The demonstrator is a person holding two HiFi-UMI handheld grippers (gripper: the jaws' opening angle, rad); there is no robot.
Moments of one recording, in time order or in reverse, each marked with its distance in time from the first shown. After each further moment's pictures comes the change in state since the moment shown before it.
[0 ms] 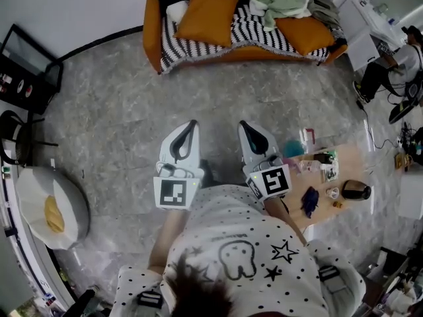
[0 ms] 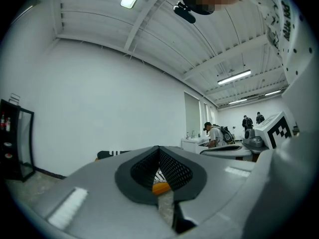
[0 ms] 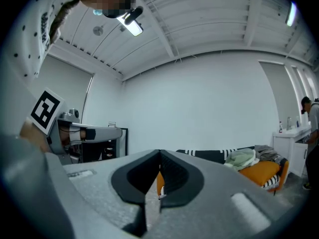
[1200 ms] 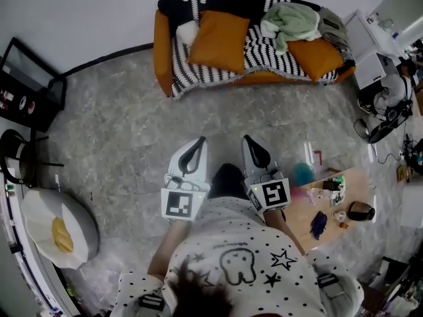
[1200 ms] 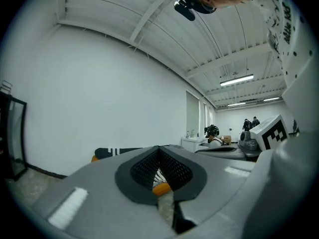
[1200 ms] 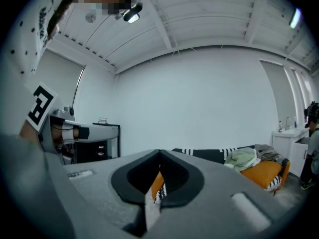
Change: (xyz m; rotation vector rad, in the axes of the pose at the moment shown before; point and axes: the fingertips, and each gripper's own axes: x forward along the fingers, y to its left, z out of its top) left arm 0.074 0.107 -0.002 -0.046 0.041 -0.058; right arm 0.135 -0.007 -0.003 0.011 0.044 -0.069
